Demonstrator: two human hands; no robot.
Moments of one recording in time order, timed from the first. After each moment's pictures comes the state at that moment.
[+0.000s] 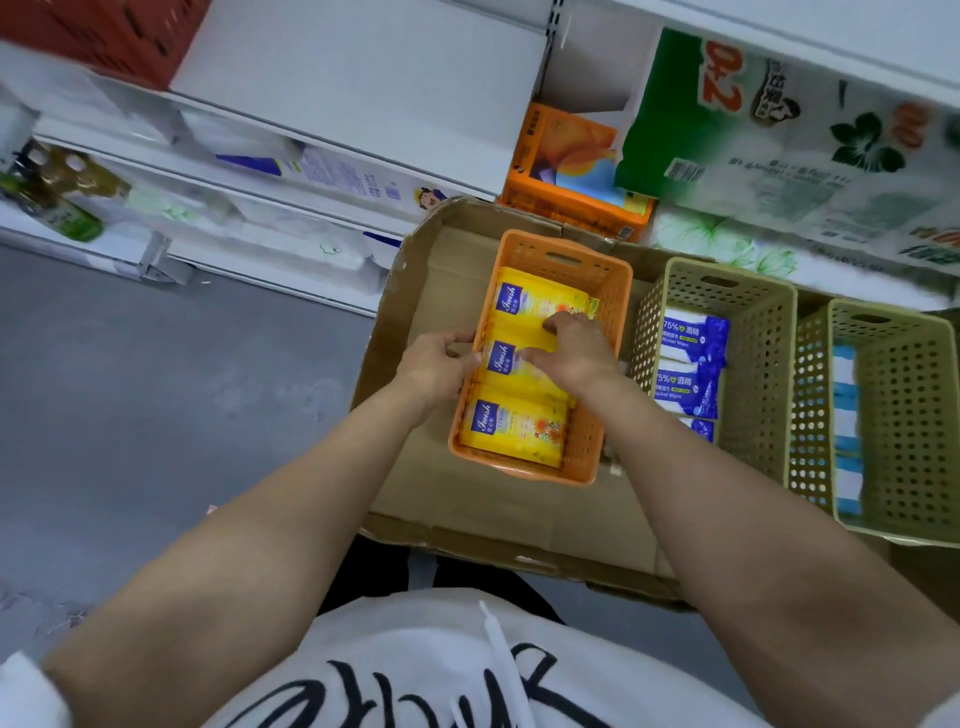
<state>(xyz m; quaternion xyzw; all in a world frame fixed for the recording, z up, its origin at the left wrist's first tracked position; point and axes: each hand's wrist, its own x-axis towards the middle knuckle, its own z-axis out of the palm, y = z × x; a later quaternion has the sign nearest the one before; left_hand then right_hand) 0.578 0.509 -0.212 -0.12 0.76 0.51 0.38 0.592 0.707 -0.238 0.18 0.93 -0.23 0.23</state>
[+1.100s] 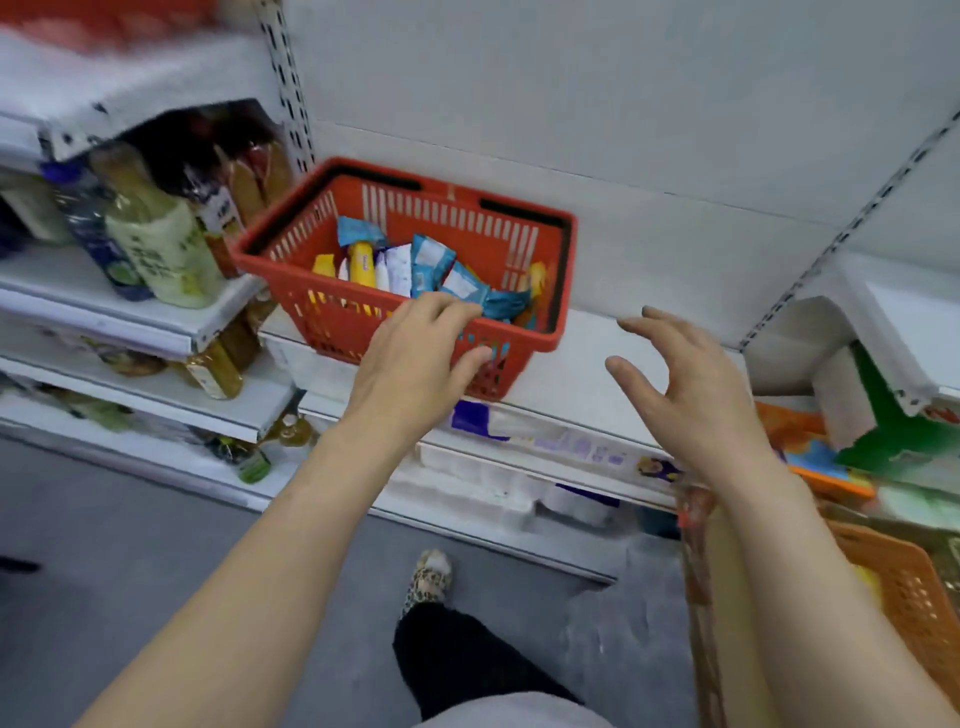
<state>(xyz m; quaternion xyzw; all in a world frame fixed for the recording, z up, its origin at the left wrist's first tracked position) 0.288 0.085 -0.005 0.25 0.93 0.25 -0.13 0.373 0.336 0.008 0.05 0.96 -0.20 -0.16</state>
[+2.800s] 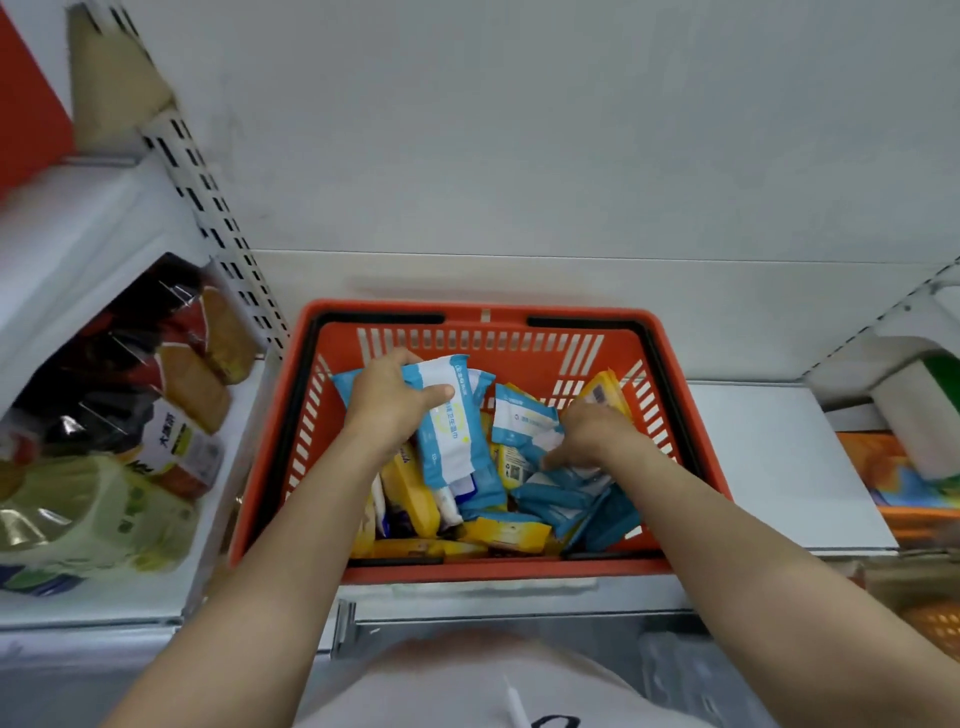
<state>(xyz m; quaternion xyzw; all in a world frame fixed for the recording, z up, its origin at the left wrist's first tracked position) -0.054 0.044 -0.052 0.07 0.85 0.49 0.17 0.039 0.264 -0.089 0.26 0.92 -0.10 0.29</state>
